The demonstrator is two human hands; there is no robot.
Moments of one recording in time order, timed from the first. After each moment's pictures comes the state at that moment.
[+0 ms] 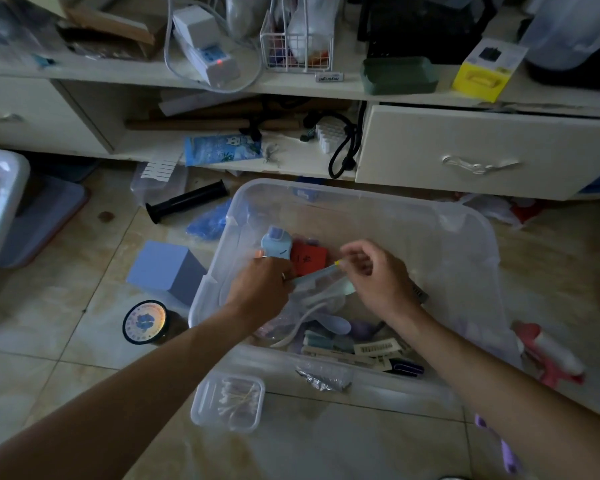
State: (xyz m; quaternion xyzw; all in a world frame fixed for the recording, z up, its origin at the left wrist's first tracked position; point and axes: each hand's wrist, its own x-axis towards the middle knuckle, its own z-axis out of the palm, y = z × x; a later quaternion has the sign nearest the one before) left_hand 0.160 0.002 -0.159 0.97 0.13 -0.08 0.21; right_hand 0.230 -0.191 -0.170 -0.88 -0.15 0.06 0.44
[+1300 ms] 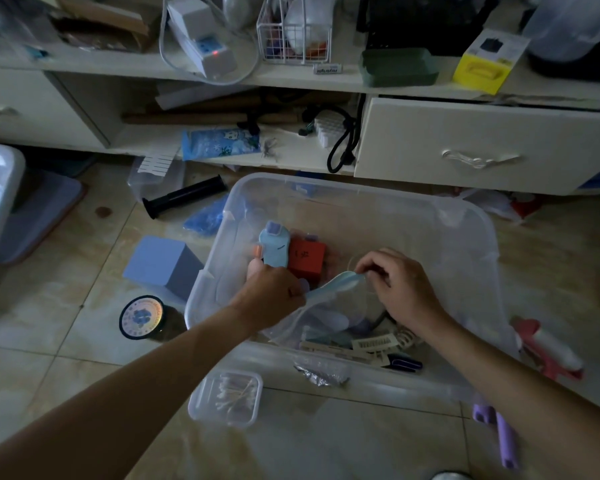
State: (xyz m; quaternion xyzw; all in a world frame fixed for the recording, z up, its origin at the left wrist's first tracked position) left_hand 0.154 -0.002 -0.180 0.97 0.04 -0.11 0.23; right_hand 0.237 -0.234 -0.184 -0.89 -0.29 0.03 0.35
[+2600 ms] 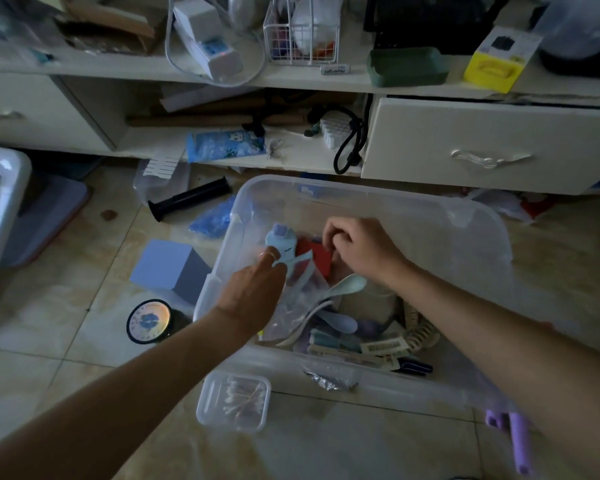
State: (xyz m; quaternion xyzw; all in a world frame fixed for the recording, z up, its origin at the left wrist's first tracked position) left_hand 0.143 0.014 -0.148 0.99 0.03 -0.10 0.06; right_hand 0.273 -0.153 -0.145 -0.88 -0.31 0.15 0.34
